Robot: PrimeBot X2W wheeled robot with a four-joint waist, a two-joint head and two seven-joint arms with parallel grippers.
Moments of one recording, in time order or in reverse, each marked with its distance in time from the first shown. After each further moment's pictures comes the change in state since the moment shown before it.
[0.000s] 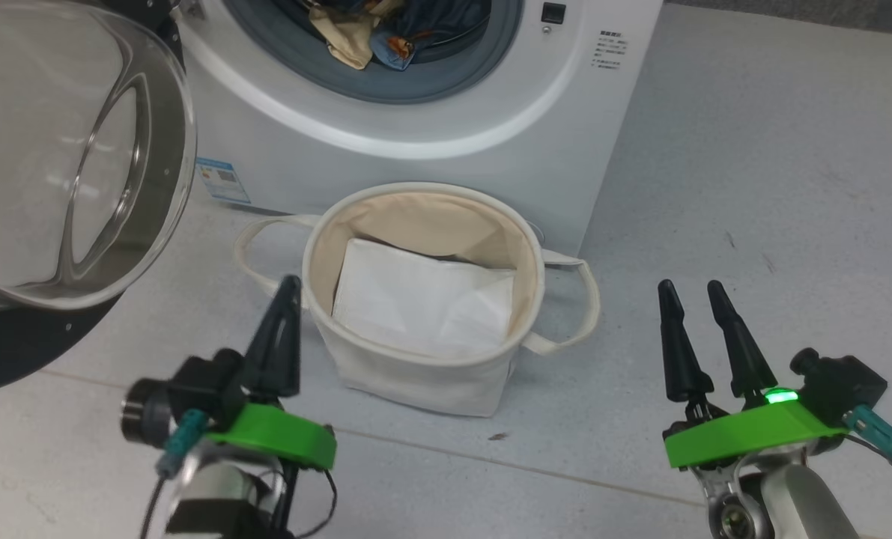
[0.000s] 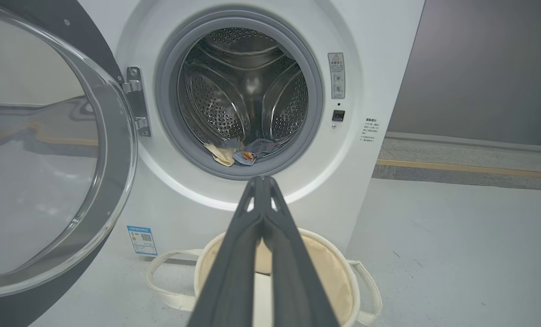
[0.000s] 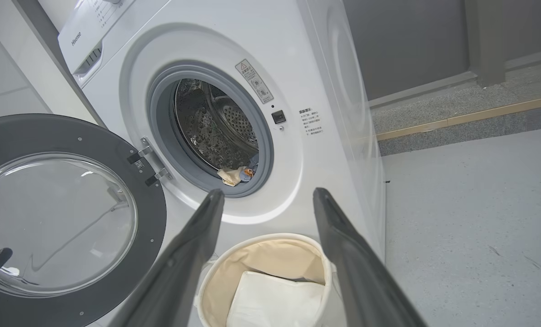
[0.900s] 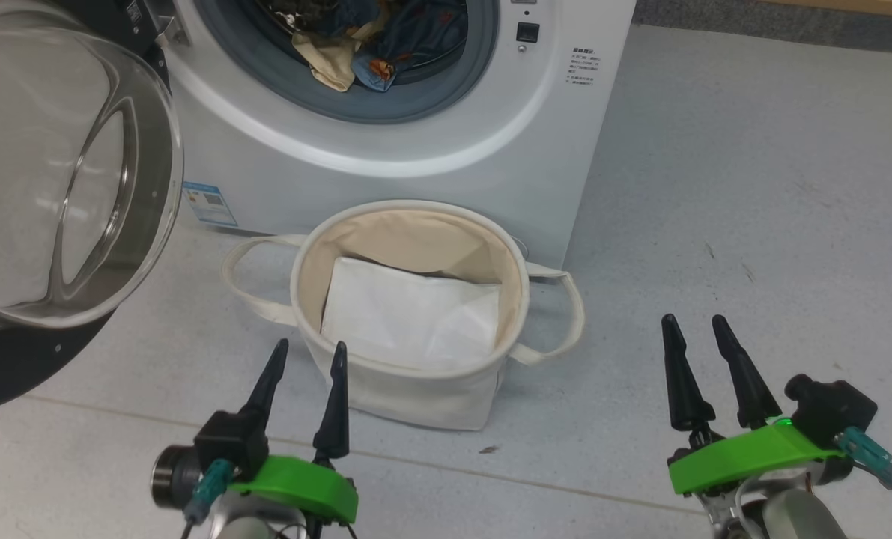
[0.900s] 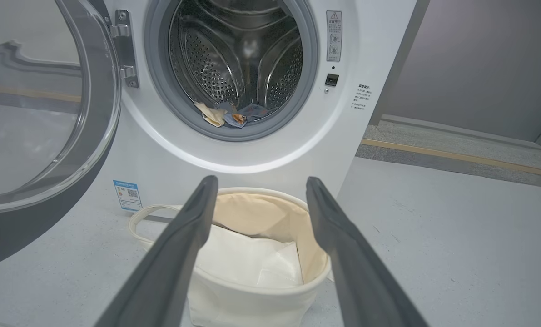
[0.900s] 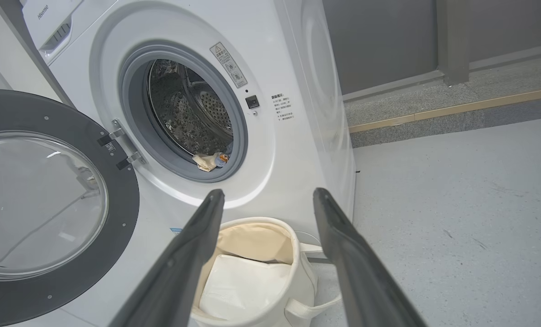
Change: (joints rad) left arm 0.095 0.002 -0.110 0.051 -0.096 0.117 -0.019; right arm 0.039 0.001 -0.028 0.058 -0.062 0.000 0.000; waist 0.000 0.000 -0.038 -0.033
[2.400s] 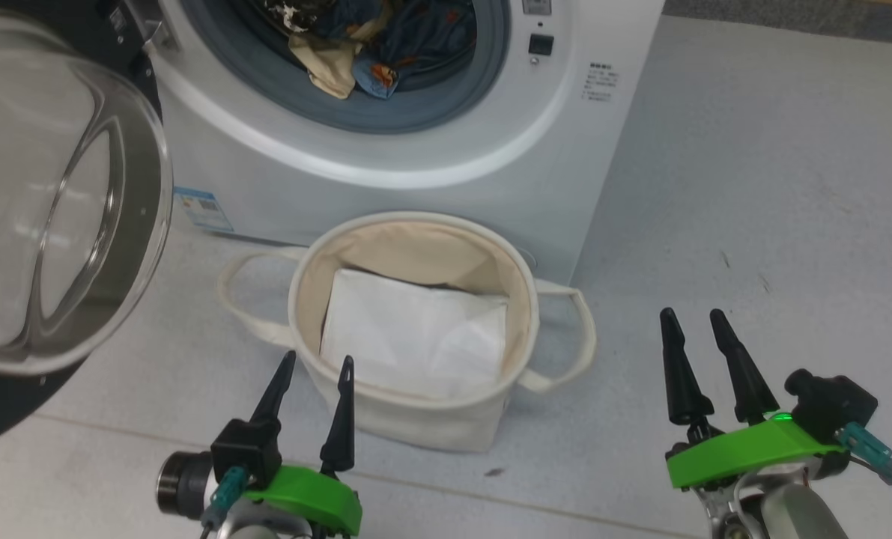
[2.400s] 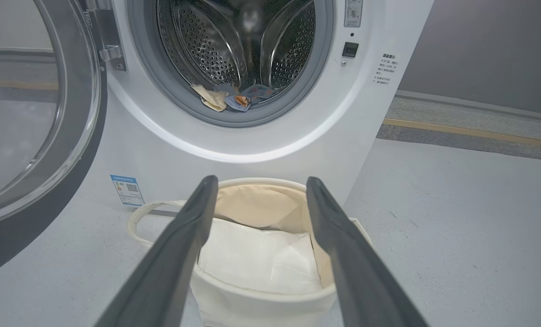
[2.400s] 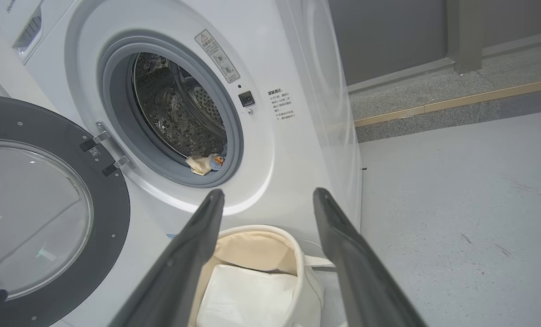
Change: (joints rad) left arm 0.012 0.002 -0.010 0.026 0.045 -0.002 0.000; right arm -0.010 0.002 0.006 -0.003 0.019 0.000 0.000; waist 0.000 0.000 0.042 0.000
